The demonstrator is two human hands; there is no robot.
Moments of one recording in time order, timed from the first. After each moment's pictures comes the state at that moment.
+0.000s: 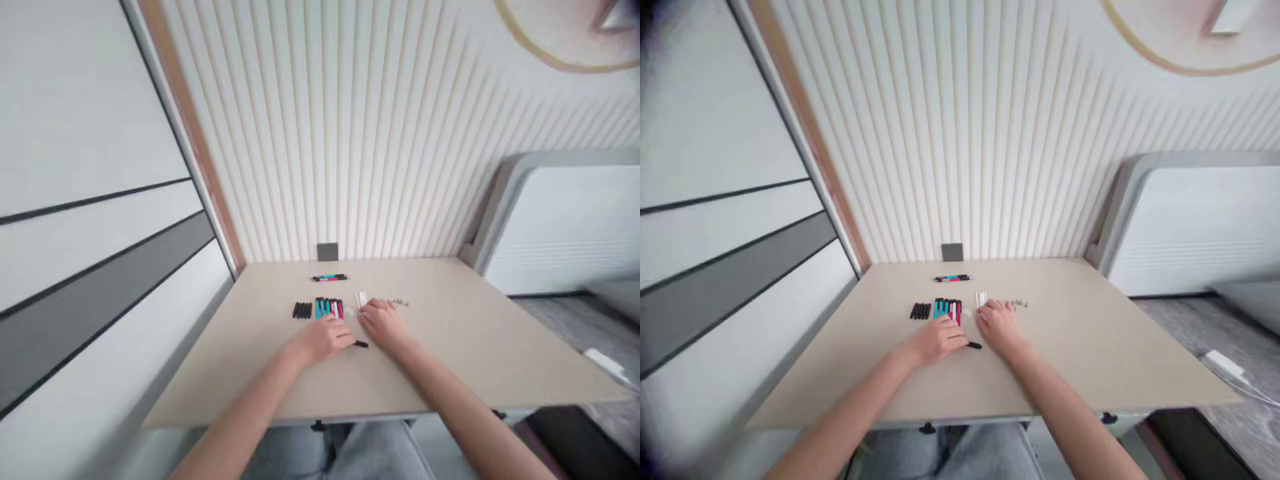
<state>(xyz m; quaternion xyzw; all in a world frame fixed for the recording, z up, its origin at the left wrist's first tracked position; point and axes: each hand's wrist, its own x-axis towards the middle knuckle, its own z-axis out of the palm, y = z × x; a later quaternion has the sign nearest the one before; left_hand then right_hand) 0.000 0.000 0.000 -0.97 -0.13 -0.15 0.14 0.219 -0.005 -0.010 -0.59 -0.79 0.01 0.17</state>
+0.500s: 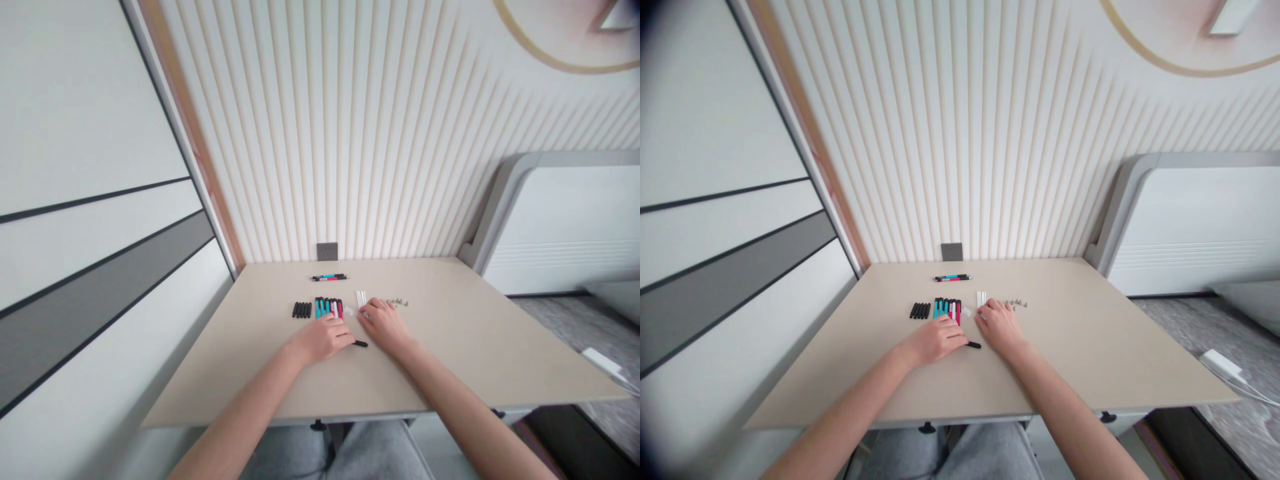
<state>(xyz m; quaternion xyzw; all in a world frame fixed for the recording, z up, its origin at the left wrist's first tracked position) 0.001 -0.002 0.004 -0.97 -0.13 -0.14 0.13 0.220 -0.005 -0.009 -0.59 -0.79 0.01 0.17</state>
